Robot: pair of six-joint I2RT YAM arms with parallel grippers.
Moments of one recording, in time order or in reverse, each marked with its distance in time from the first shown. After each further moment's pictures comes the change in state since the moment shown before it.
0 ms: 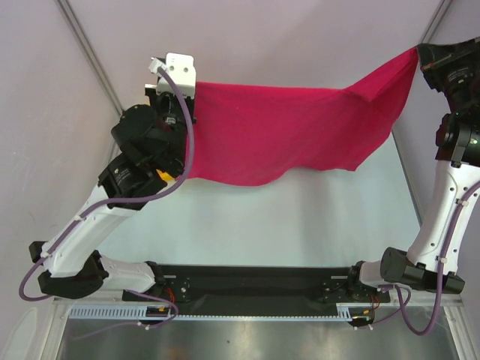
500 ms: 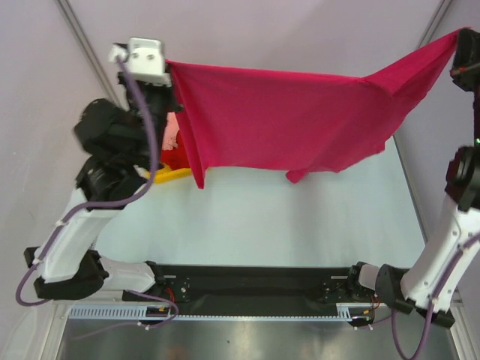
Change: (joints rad) left arm 0.036 0.038 0.148 0.030 0.123 0.004; right arm -0.046 -0.093 0.093 0.047 0.052 -0.103
